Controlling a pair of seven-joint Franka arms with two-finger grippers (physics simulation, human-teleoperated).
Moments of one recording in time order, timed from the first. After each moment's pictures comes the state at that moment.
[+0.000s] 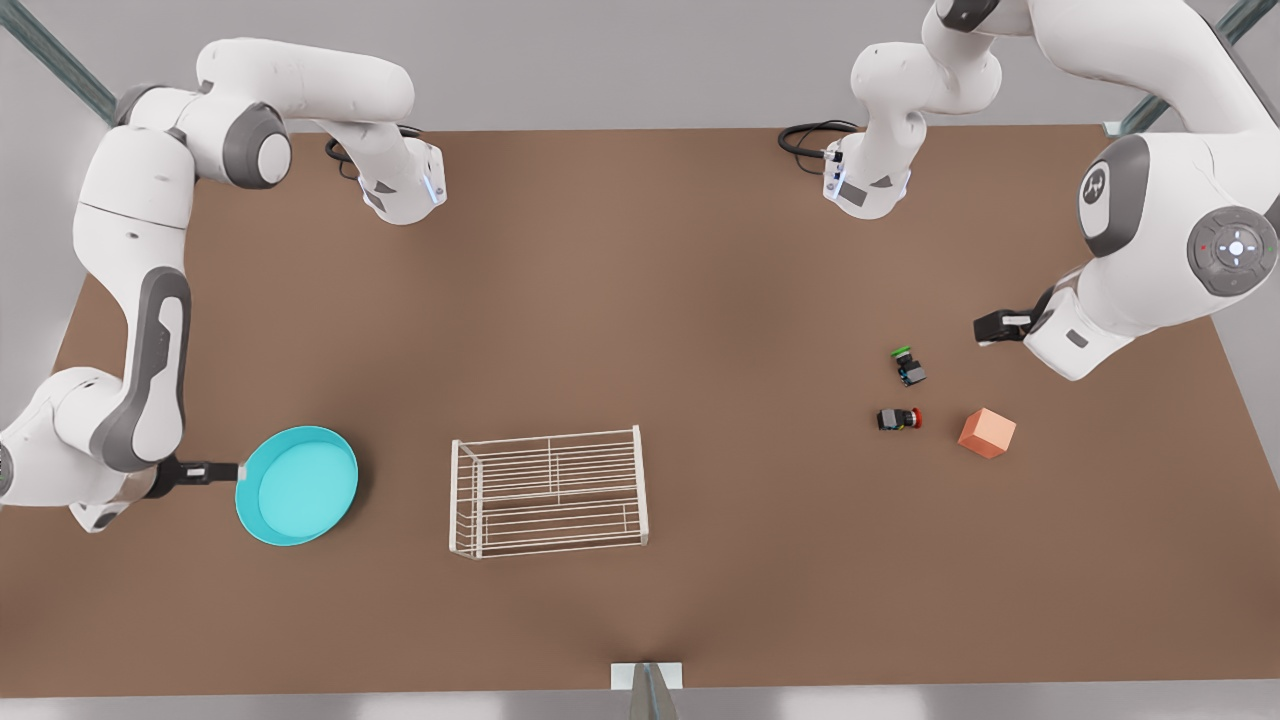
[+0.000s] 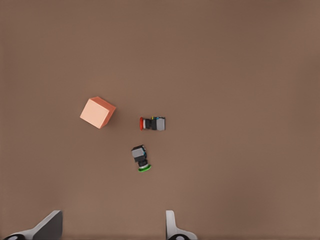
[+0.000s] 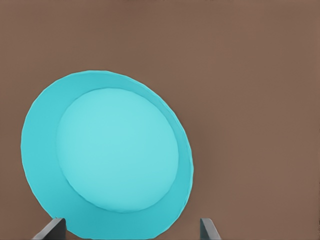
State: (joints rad) left arm -0.15 0.22 0.08 -1.33 0.03 1.34 -0.07; right arm -0.22 0.78 -0.12 -1.26 0.22 1.80 -0.41
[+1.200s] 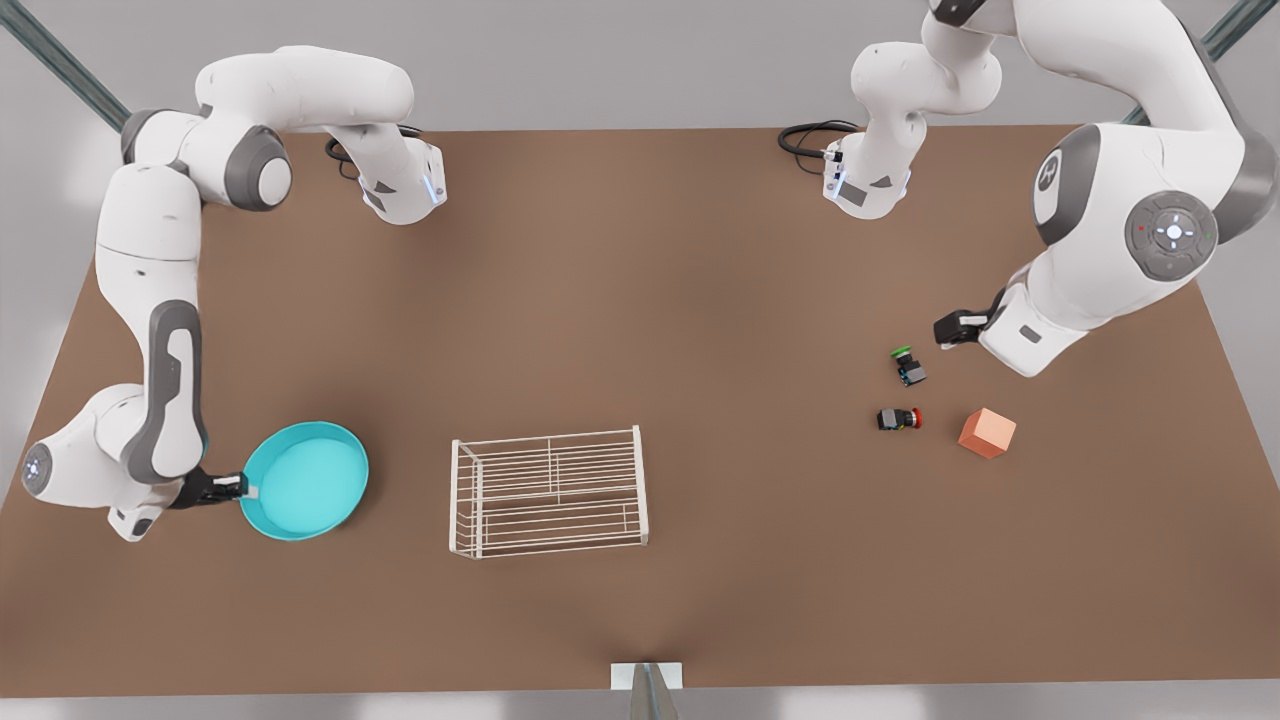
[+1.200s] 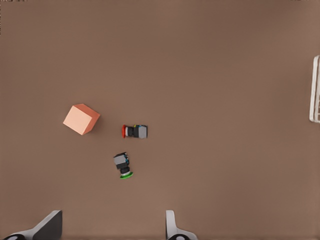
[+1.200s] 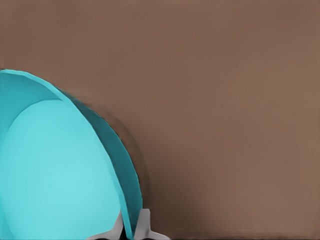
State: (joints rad) left arm -0.15 0.22 -0.01 -1.32 0.04 1.37 -0.20; right arm -0.25 0.86 -0.12 -1.32 0.37 1.97 -0.74
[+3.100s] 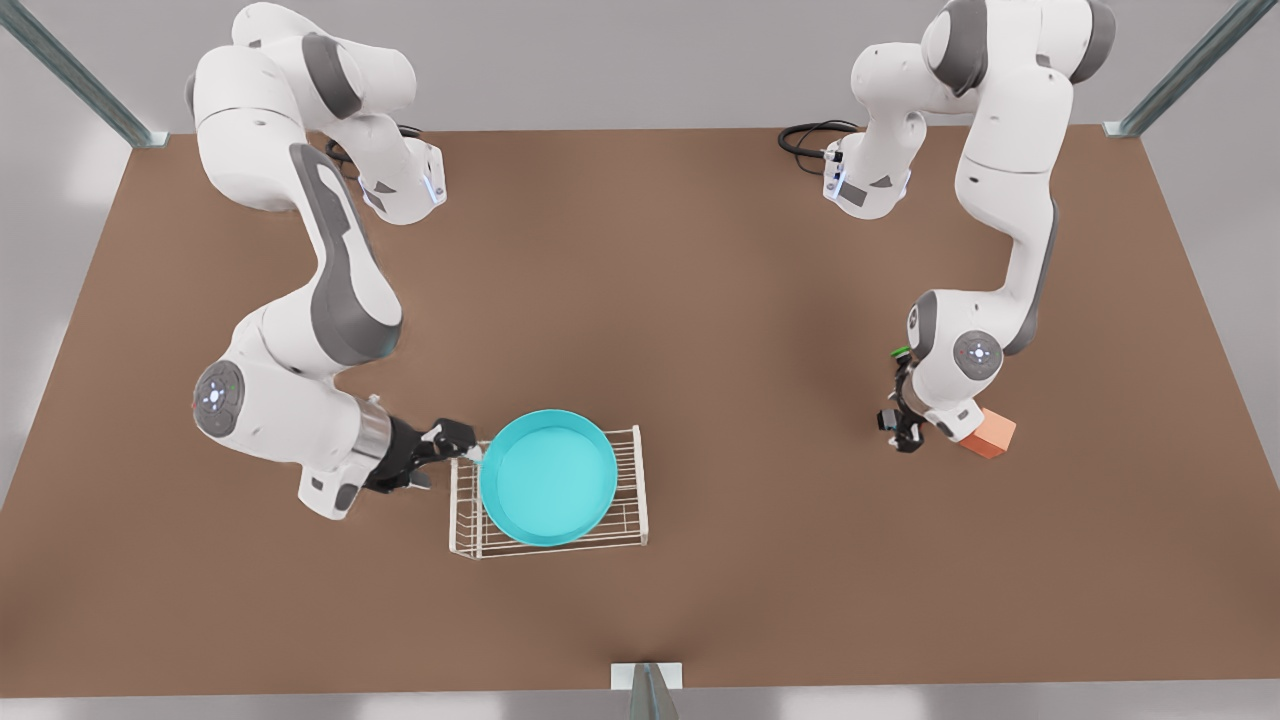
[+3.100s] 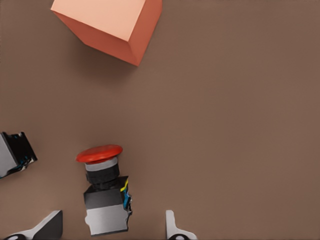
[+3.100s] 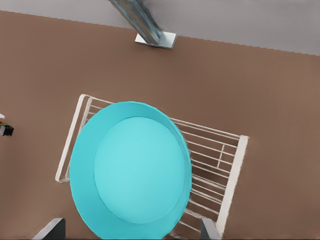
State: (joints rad) left arm -0.12 0.42 0.05 -2.20 -0.02 2.61 -1.51; right arm 0.10 0.57 0.16 -1.14 0.30 1.80 -0.14
